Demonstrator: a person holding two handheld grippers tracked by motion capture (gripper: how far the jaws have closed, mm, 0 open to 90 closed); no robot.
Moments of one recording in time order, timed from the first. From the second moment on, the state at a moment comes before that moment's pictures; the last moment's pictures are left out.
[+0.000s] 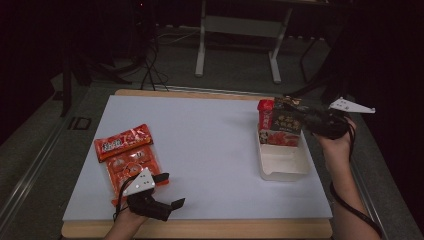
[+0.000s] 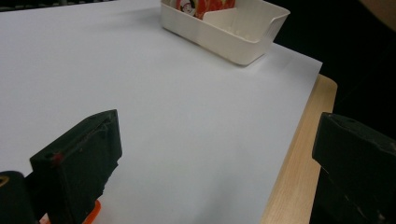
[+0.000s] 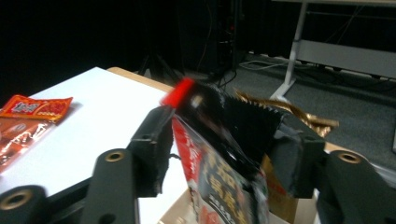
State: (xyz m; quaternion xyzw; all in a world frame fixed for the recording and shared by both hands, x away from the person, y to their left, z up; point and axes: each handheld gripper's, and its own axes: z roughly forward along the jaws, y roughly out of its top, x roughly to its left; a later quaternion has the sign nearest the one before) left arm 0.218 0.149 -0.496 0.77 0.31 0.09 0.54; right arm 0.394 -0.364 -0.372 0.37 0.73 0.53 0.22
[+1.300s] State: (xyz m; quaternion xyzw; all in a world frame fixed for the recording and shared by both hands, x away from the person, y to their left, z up) left arm 0.218 0.198 -0.482 0.78 0.37 0.15 0.49; right arm 0.292 -0.303 -0.401 0.29 0.76 0.56 0.17
